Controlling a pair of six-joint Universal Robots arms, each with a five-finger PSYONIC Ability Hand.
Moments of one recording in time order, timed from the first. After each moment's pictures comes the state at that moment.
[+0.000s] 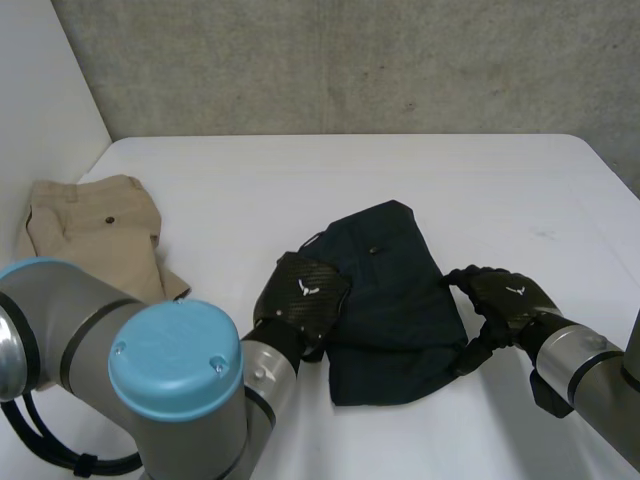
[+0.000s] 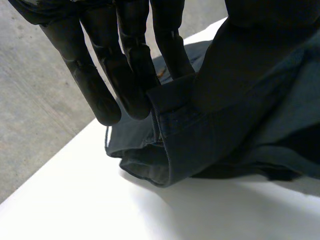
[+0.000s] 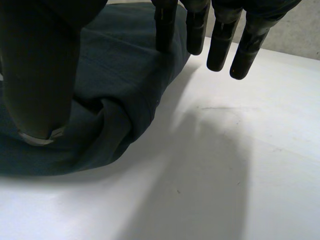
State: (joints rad) left arm 3.87 -2.01 -1.64 3.45 -1.73 3.49; right arm 1.79 -1.33 1.94 -0.15 1.28 3.07; left_hand 1.06 1.19 1.19 1.20 0.98; right_hand 0.22 0.26 0.27 0.25 0.09
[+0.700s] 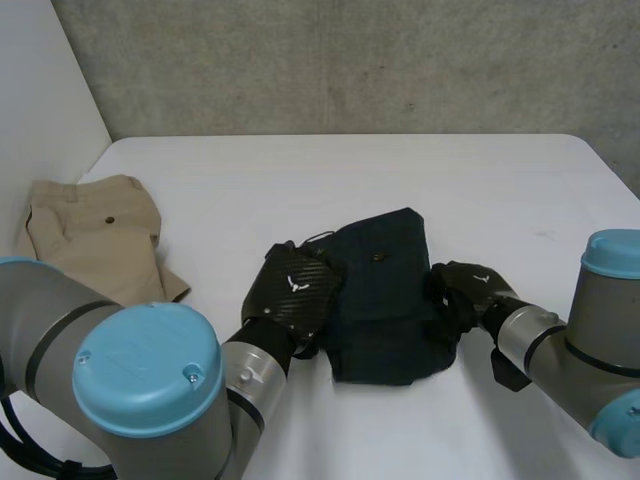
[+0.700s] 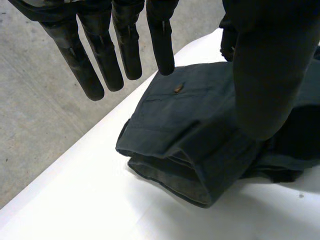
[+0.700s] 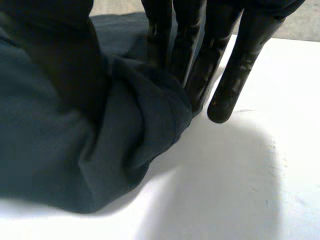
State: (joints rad) left arm 3.88 -1.94 -1.68 3.44 -1.75 3.47; right arm 1.87 -1.10 1.73 -0.17 1.28 3.18; left_hand 0.48 0.47 0.47 0.46 0.28; right_hand 0.82 1.09 1.09 1.11 0.86
